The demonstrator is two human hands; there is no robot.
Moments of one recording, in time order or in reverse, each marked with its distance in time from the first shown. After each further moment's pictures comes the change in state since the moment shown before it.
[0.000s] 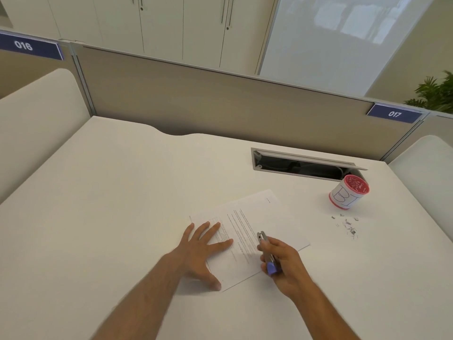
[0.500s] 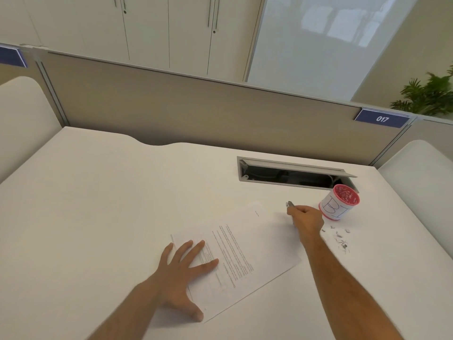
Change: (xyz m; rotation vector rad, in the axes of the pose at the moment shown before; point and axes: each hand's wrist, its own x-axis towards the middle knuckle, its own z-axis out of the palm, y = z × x) left_hand 0.011 0.005 -0.006 -0.003 0.022 0.038; right_hand 0.148 -0.114 -0.068 -0.527 0.587 -0.343
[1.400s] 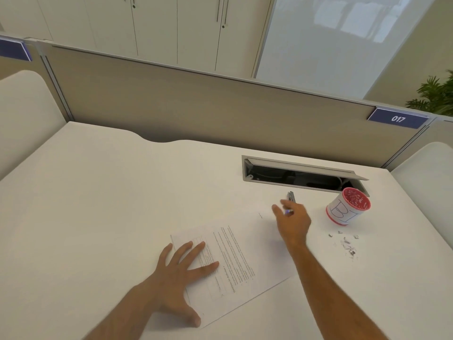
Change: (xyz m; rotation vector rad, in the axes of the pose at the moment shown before) left_hand 0.001 0.001 -0.005 -0.027 -0.056 -0.014; right_hand -0.020 0.001 0.038 -0.004 0.012 -0.374
